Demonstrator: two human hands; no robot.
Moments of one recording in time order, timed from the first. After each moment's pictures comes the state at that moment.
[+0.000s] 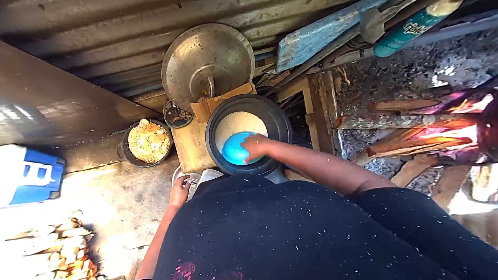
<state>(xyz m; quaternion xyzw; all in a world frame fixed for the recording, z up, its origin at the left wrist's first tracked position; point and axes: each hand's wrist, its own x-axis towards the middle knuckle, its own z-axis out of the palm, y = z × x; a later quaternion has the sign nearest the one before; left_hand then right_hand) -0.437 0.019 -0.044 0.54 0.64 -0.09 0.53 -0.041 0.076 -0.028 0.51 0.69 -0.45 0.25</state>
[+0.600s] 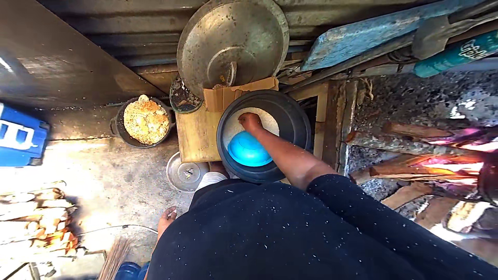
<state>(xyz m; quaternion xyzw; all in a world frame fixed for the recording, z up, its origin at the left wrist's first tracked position) -0.538 -0.158 -0.089 0.24 0.80 -0.06 0.55 -0.070 0.154 -0.136 0.73 0.52 -0.44 0.05</state>
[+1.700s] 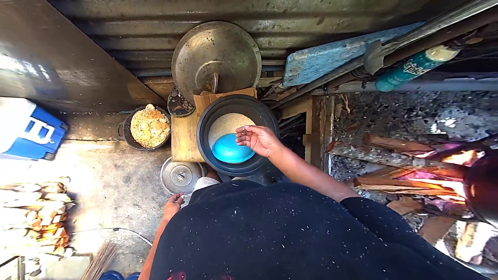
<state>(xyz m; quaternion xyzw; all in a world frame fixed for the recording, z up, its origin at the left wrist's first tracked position) -0.405 -0.142 -0.053 0.28 0.76 0.02 0.59 -0.005 0.060 0.042 0.50 0.11 -0.77 -0.39</state>
